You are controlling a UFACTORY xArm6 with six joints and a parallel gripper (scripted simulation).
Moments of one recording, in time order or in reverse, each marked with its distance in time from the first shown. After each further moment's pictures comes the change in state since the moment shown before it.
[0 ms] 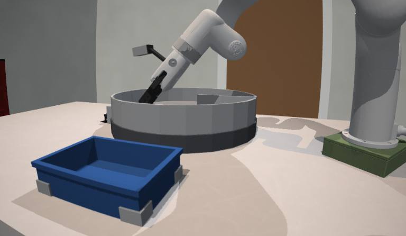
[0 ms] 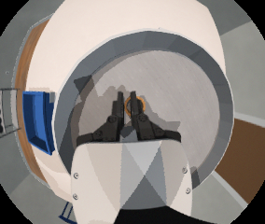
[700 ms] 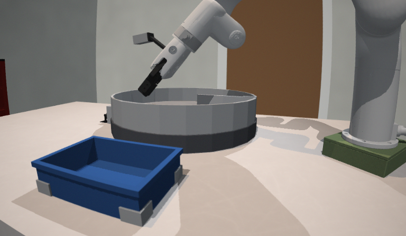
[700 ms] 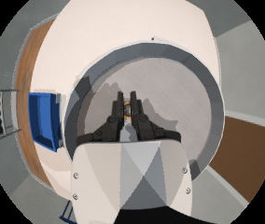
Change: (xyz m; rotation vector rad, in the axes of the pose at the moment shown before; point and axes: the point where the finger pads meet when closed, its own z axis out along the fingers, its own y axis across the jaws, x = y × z) arm 0.021 0.001 -0.024 -0.013 0.015 -0.002
